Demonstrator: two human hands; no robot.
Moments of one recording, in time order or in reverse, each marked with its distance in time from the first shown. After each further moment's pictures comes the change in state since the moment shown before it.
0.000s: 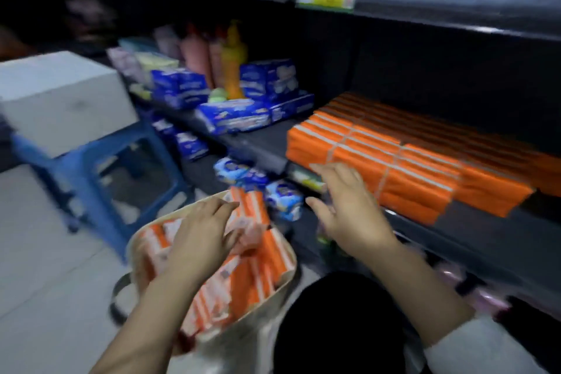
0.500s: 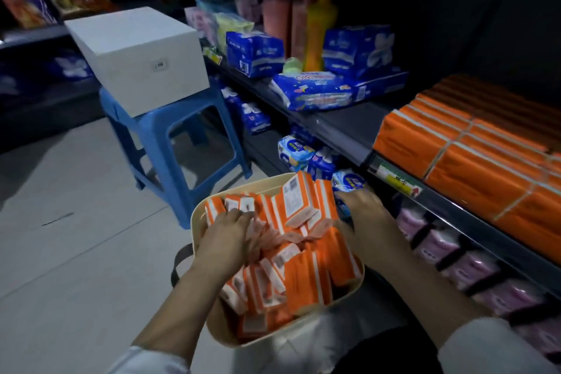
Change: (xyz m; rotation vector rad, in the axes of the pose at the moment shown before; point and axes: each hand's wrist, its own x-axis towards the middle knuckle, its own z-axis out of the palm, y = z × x) left_hand -0.027 -0.094 0.045 0.009 -0.298 -0.356; right_hand 0.037 -0.018 0.126 -0.037 -0.387 0.073
